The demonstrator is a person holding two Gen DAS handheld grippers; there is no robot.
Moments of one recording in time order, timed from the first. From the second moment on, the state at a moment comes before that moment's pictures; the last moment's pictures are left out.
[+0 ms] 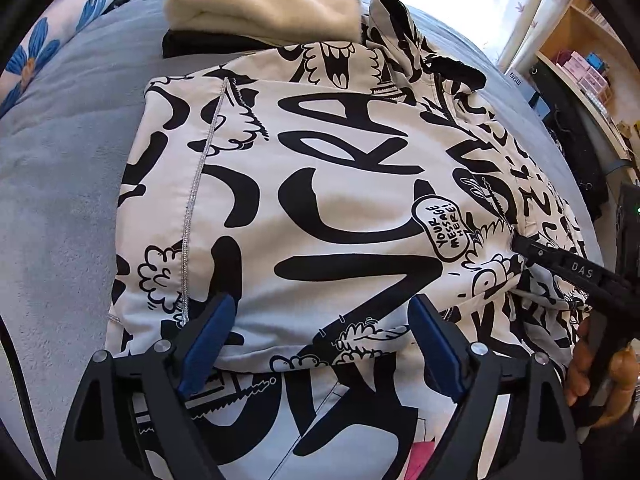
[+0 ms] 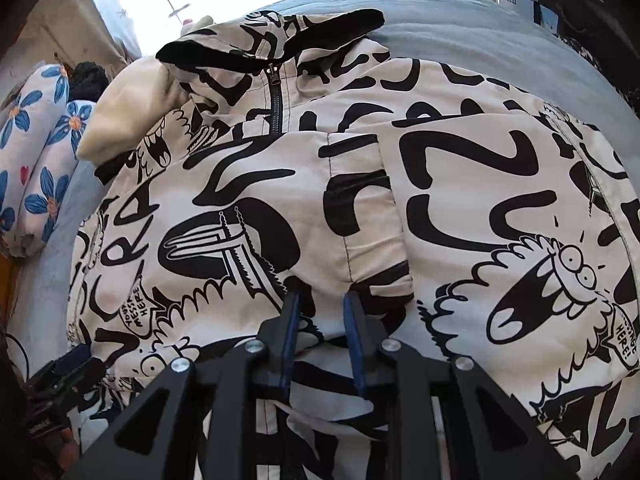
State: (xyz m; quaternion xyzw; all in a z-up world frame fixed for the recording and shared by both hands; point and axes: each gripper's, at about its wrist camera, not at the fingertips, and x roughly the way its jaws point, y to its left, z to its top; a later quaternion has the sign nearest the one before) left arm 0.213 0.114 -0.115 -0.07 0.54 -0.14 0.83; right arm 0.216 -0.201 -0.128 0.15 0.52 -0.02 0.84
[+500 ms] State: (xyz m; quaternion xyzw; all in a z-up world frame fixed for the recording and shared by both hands) left arm 0.193 0.120 -0.090 -0.07 0.50 -0.11 0.86; right arm 0.212 -0.196 -0.118 0.15 0.53 -0.02 0.84
